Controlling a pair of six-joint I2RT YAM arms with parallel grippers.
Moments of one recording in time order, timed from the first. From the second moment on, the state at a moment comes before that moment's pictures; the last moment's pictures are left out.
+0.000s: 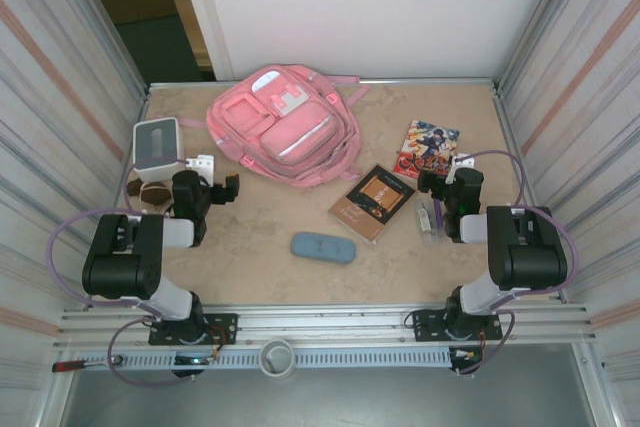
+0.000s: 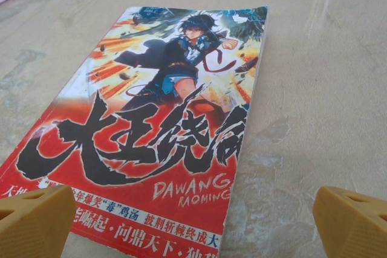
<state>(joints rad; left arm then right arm) -0.03 1.53 0.39 0.70 0.01 0.07 -0.03 1.55 0.39 0.71 0.05 0.12</state>
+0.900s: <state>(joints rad) 0.02 1.36 0.53 0.40 0.02 -0.02 -0.03 1.32 0.52 0.40 0.14 0.16</state>
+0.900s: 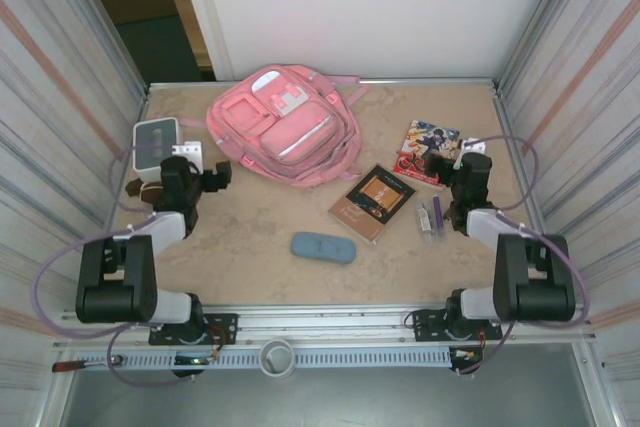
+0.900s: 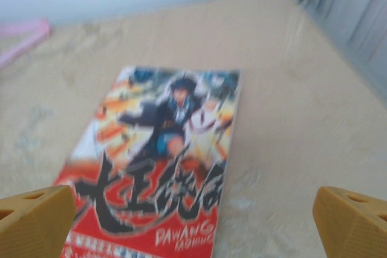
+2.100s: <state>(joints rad) -0.37 1.67 0.90 -0.13 0.16 -0.51 0.31 2.12 1.51 -0.38 -0.35 0.69</state>
